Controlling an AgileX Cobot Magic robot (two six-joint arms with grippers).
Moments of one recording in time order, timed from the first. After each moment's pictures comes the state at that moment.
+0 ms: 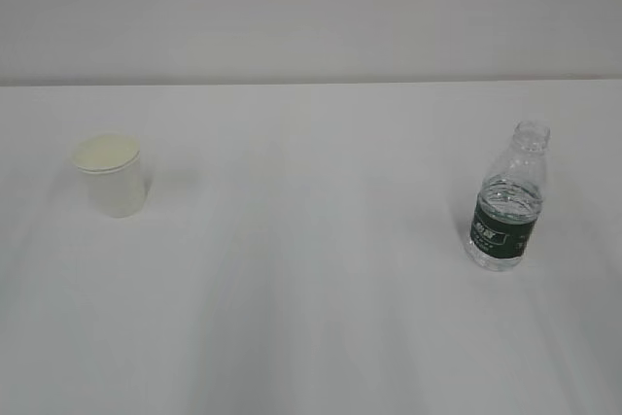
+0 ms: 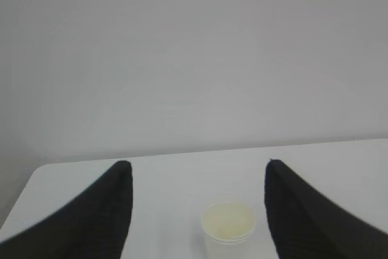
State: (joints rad) left arm -0.07 0.51 -0.53 -0.15 0.17 0.11; right arm -0.02 0.28 -0.50 0.07 0.36 -0.21
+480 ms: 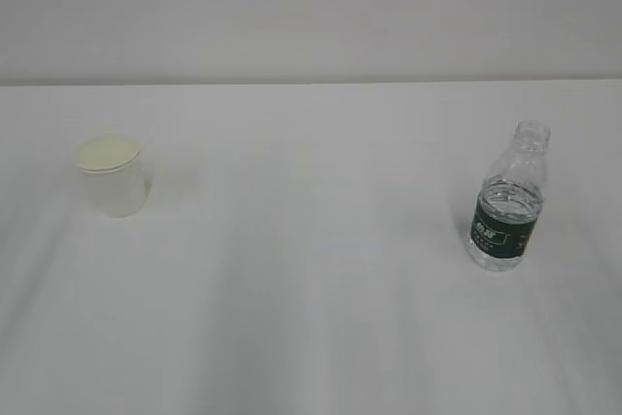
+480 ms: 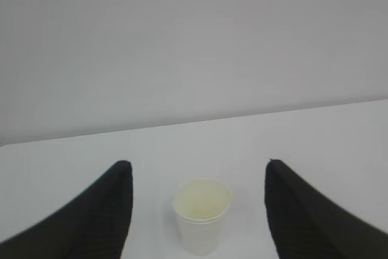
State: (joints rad) left arm -0.17 0.70 -0.53 -0.15 0.07 0.11; right arm -0.02 0.35 -0.45 0.11 0.32 -0.22
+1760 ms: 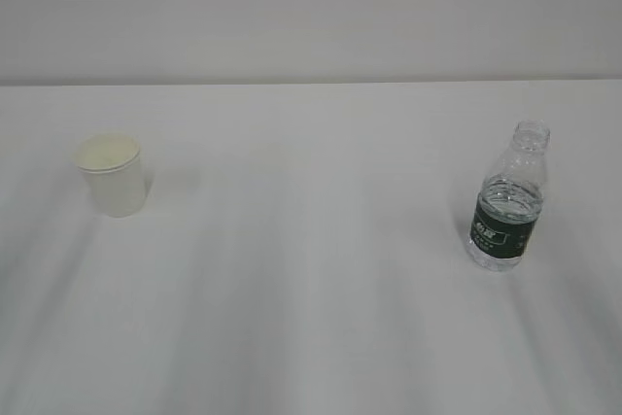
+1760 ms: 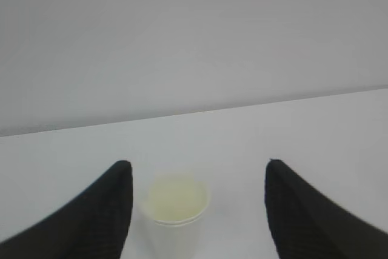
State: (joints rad) left arm -0.21 0.97 -0.35 0.06 -0.40 -0.10; right arm 0.18 0.62 -0.37 0.17 0.00 -0.25
